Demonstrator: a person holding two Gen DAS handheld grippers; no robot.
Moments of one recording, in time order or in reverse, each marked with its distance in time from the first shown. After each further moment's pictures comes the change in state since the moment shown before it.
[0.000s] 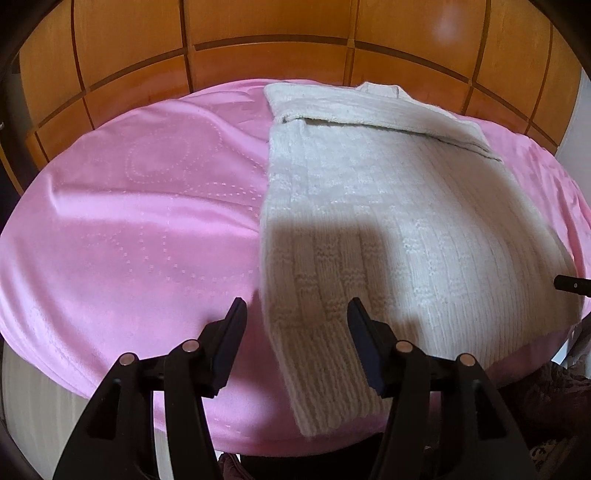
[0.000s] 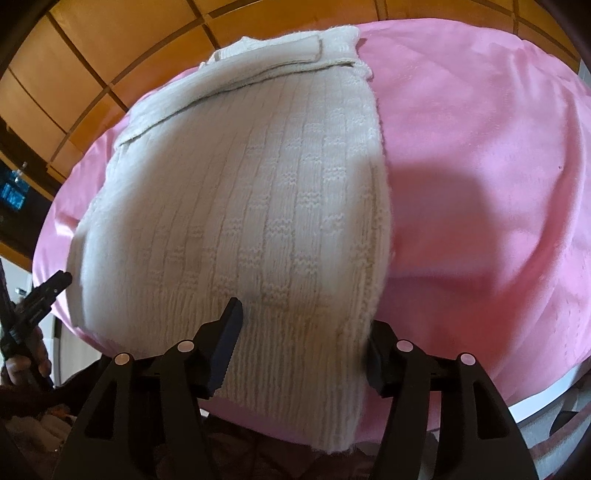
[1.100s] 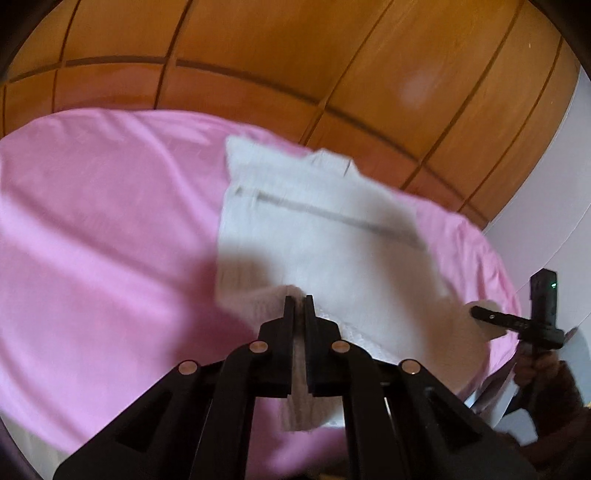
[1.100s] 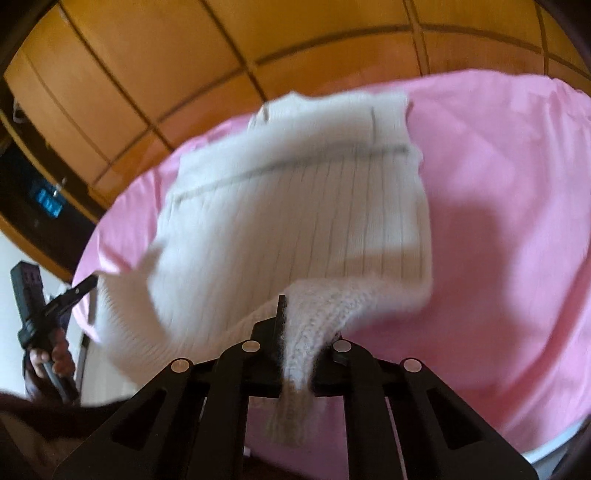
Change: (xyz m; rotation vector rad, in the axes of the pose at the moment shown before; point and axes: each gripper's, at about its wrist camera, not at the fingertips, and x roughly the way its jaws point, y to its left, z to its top) left arm -0.020 0.041 0.069 -0.170 -0.135 -0.391; right arm -0.030 0.020 0.070 -0.027 -0.157 0.155
